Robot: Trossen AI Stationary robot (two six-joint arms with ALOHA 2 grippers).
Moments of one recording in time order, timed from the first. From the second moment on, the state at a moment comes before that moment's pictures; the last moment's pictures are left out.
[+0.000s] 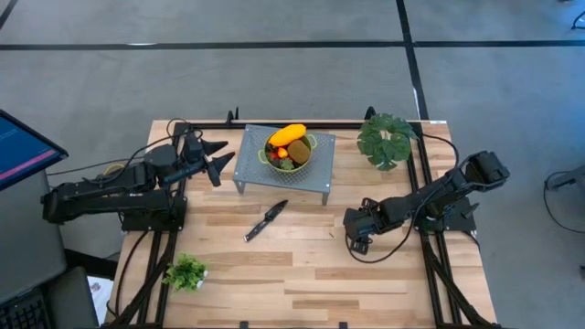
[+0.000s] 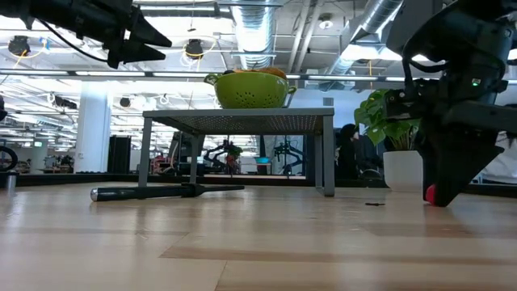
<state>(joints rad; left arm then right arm) 0.27 0.54 0.46 -0.04 -0.31 -0.19 0.32 1.51 0.67 -0.48 0.18 0.62</state>
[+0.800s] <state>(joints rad) 0.27 0.54 0.46 -0.04 -0.31 -0.19 0.32 1.51 0.67 -0.48 0.16 0.62</state>
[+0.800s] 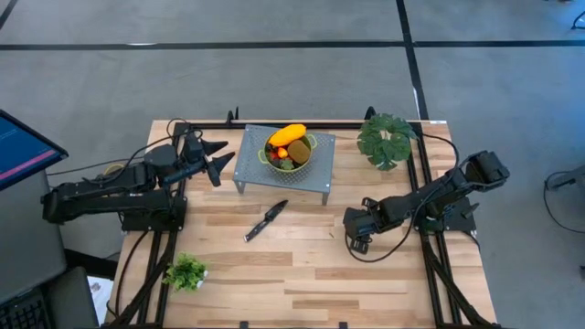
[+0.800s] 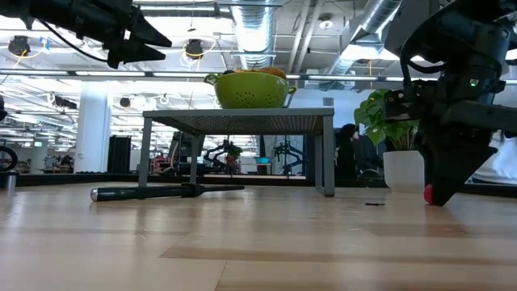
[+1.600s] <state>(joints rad) 0.27 0.54 0.46 -0.04 -0.31 -0.20 0.30 1.50 0.67 -0.13 0.04 0.45</state>
